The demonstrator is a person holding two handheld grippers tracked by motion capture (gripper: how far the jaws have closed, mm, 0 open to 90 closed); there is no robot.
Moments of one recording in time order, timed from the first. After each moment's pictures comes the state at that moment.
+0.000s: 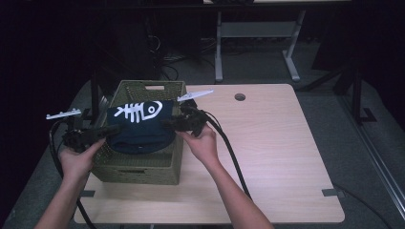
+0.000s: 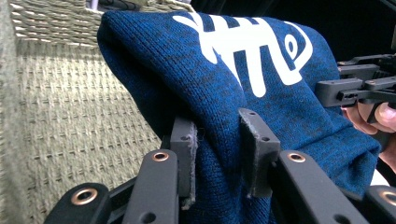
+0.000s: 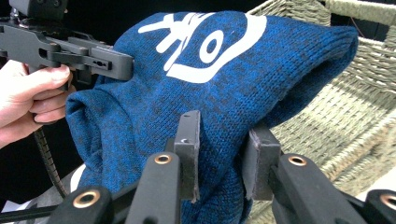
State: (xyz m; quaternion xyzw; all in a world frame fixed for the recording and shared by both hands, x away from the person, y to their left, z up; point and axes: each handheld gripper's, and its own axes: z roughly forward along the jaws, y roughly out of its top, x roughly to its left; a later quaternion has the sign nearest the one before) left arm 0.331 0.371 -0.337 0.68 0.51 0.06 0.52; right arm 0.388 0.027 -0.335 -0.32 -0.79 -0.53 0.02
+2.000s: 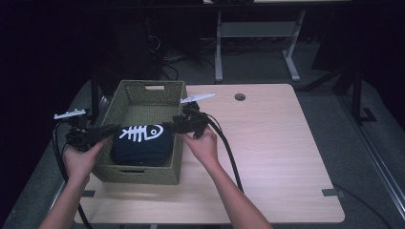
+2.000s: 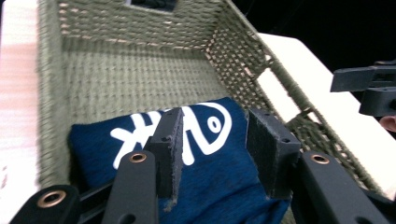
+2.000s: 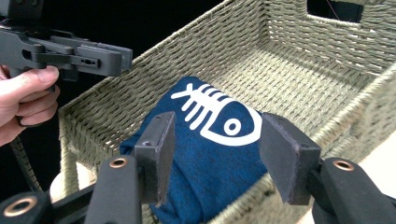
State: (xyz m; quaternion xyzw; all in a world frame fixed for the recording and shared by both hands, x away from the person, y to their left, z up) left arm 0.340 0.363 -0.346 0.68 0.53 0.11 0.49; right arm 0.394 0.022 -0.351 -0.35 -0.78 -0.51 0.01
